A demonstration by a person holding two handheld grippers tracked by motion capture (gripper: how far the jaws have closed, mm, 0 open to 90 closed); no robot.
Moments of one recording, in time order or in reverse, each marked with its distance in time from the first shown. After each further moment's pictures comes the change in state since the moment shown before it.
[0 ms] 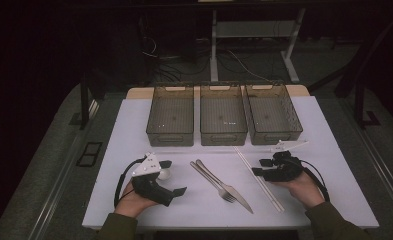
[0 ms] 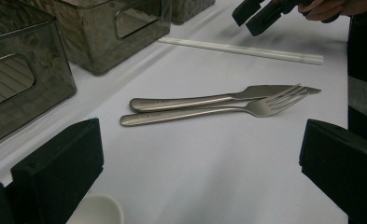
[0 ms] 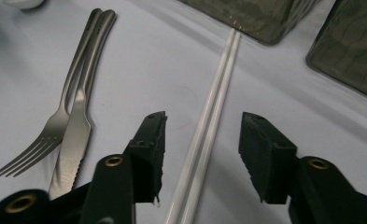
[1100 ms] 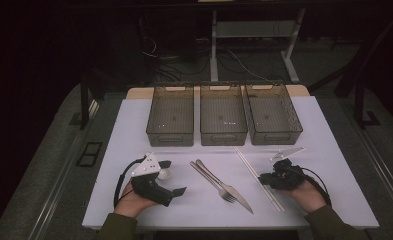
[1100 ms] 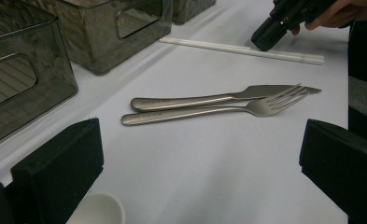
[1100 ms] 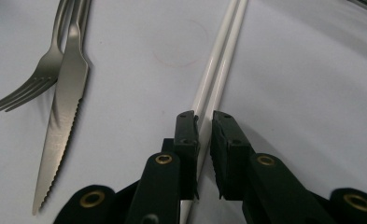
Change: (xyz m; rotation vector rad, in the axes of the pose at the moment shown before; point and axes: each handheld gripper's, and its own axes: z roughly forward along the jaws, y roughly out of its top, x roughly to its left) left arm 0.000 0.000 -0.001 -0.002 0.003 0.000; right arm 0.005 -0.019 0.000 0.143 -0.010 -0.006
